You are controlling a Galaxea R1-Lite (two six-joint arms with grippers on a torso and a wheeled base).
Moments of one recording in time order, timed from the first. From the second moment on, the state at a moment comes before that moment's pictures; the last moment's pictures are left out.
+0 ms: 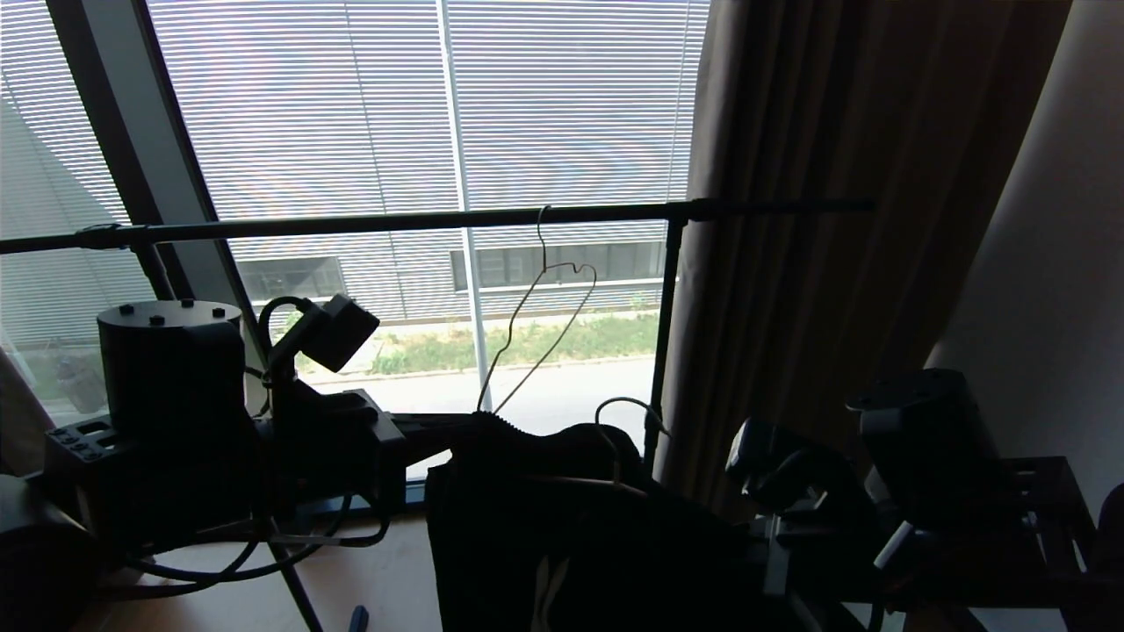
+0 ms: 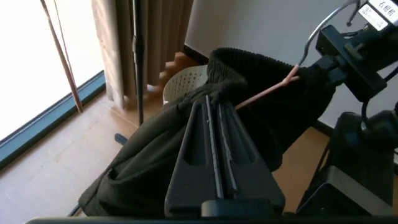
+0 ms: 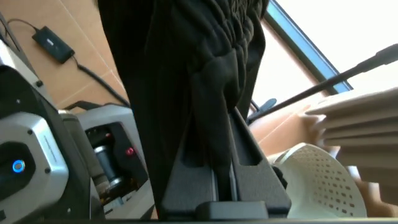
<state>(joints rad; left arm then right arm) -0.41 1.56 -0.60 -0.63 -0.53 -0.05 0.64 1.62 -0.64 -0.21 0.27 -0.23</state>
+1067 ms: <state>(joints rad) -0.61 1.51 -0.74 -0.37 -0.29 0.15 0.74 1.62 -0.45 -0.84 0.24 0.02</state>
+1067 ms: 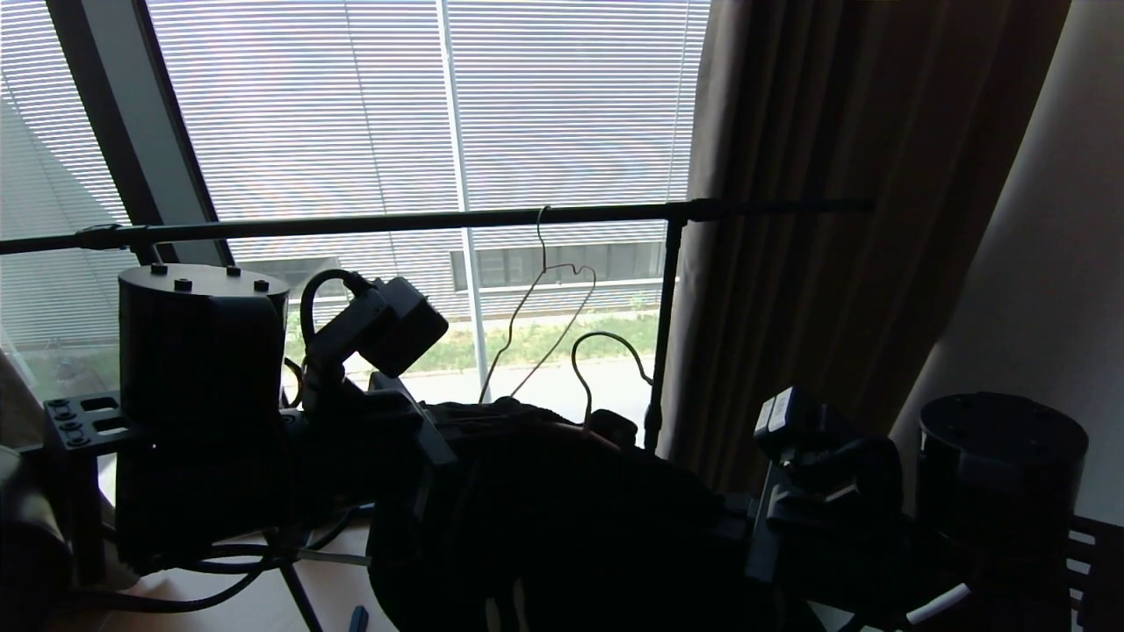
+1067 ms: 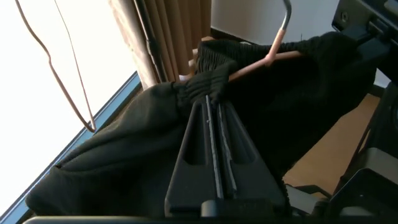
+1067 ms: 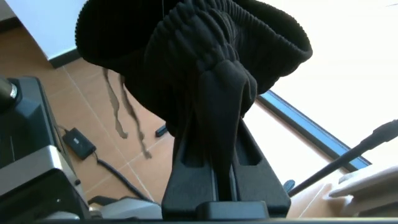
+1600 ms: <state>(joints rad) -0.61 1.50 -0.72 -0.37 -0.29 0.20 0.72 1.61 -0.43 -0.87 0.24 0.03</state>
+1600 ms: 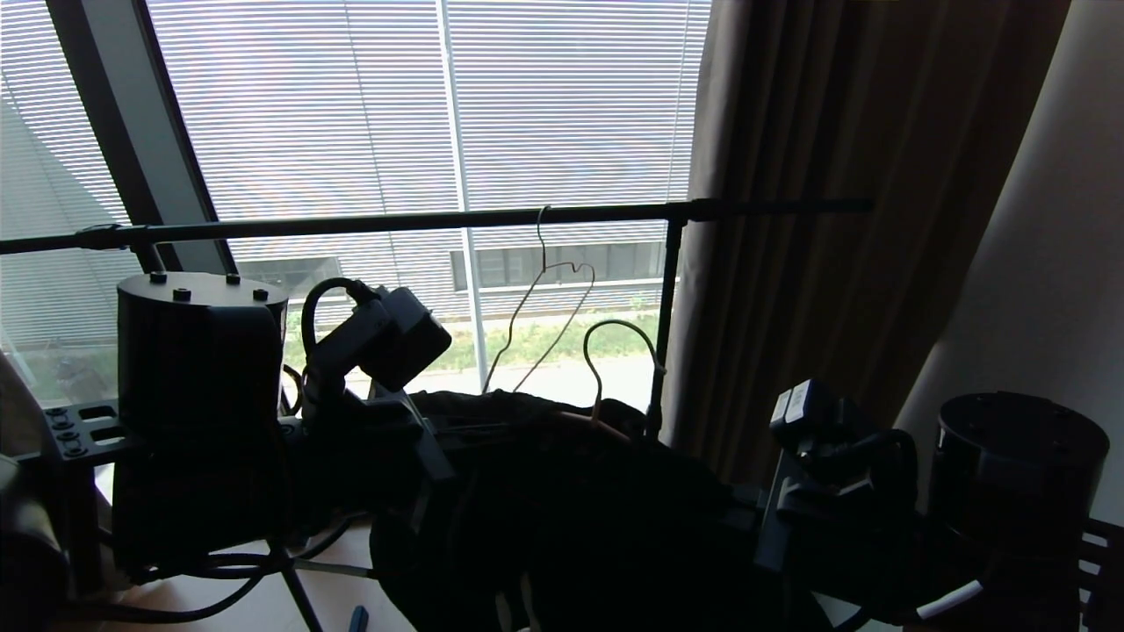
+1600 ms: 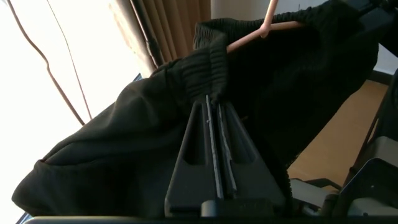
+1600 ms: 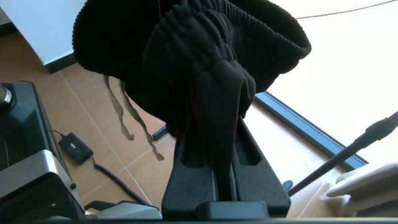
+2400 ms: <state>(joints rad) -0.61 1.46 -0.68 -0.37 -0.29 0.20 0.71 1.62 -0.42 -0.90 0.24 0.03</state>
